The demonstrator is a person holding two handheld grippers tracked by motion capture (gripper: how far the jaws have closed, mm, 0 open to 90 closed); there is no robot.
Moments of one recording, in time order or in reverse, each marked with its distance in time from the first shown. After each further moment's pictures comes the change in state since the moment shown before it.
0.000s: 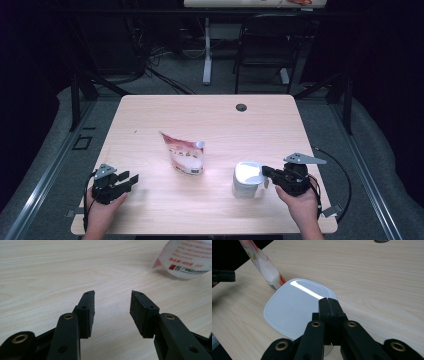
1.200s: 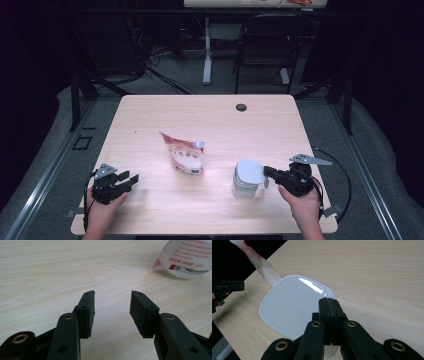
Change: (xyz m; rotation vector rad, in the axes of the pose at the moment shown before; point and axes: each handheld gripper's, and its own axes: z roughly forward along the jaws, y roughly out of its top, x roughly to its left) left arm 0.000 0.000 0.000 0.001 0.002 0.003; right arm -0.011 -0.006 -0.002 -0.023 0.051 0.096
